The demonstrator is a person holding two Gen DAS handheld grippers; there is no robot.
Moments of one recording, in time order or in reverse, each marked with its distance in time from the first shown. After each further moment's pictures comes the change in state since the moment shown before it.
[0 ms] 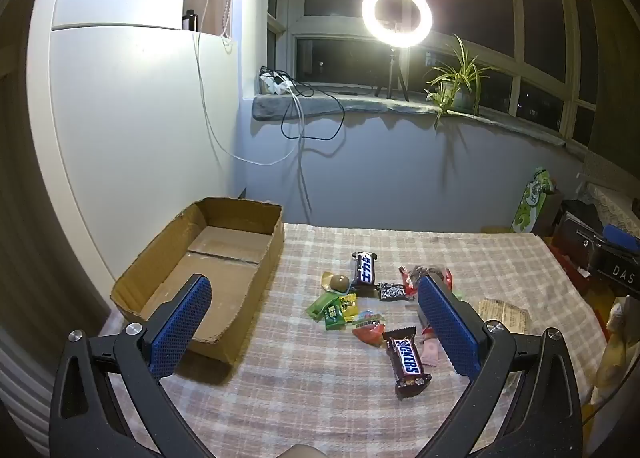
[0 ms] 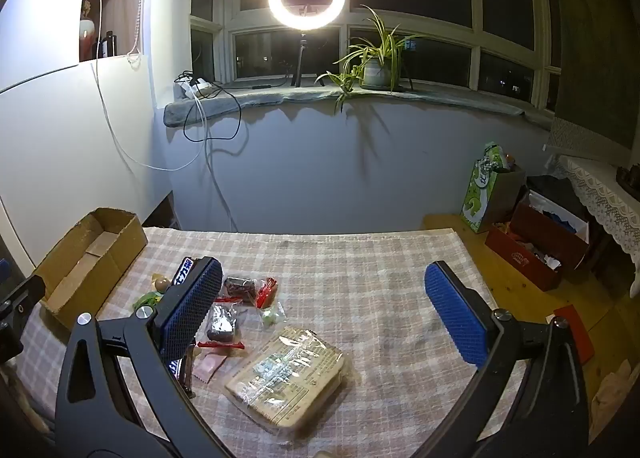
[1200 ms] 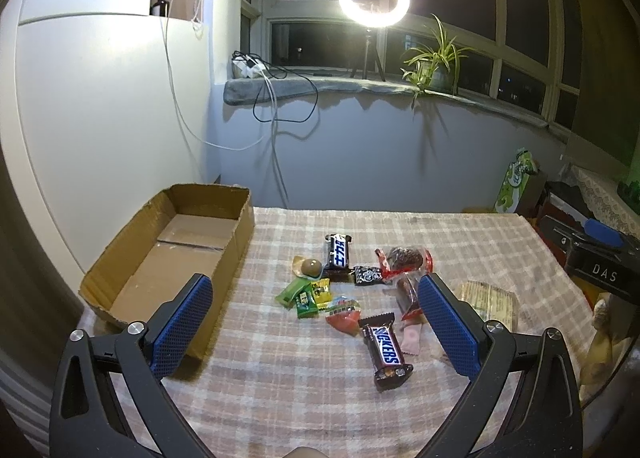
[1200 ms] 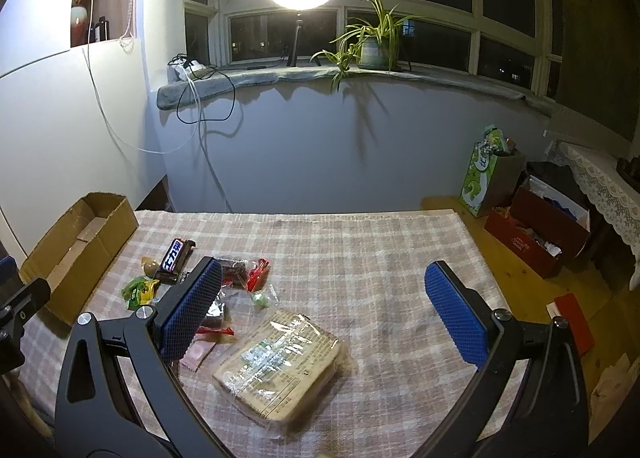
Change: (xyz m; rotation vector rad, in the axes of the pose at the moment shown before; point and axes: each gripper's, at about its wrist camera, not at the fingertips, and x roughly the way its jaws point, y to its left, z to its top) left arm 0.015 -0.016 -0.009 0.029 0.057 -0.078; right arm 0.017 0.000 -0.010 0.004 0.072 -0.010
